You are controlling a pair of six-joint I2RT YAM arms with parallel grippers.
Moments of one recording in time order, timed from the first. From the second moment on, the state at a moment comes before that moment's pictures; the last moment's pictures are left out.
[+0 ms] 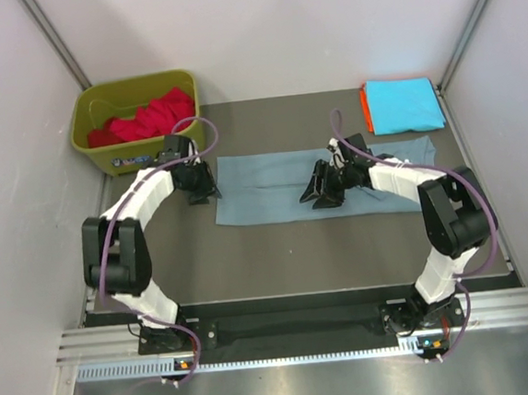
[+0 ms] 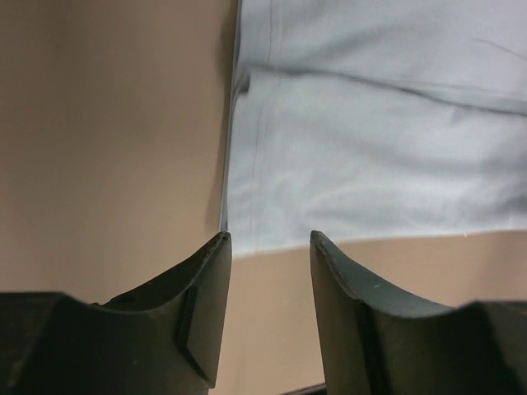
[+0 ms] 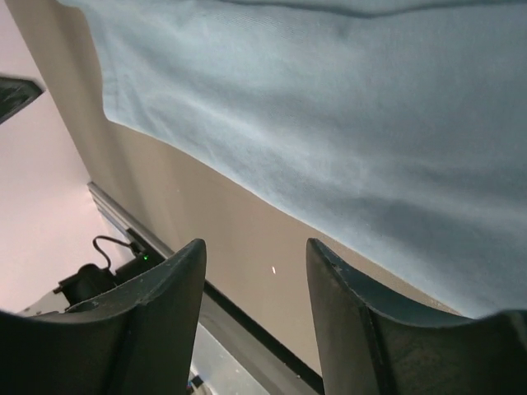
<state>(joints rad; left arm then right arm) -0.16 1.70 1.23 -0.62 0.21 -0.41 0.36 1.74 1.05 -0.27 -0.58 0.71</state>
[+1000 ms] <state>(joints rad) -0.10 1.58 0.88 -0.40 0.29 -0.92 0.19 1.13 0.75 -0.43 -0.56 0.61</state>
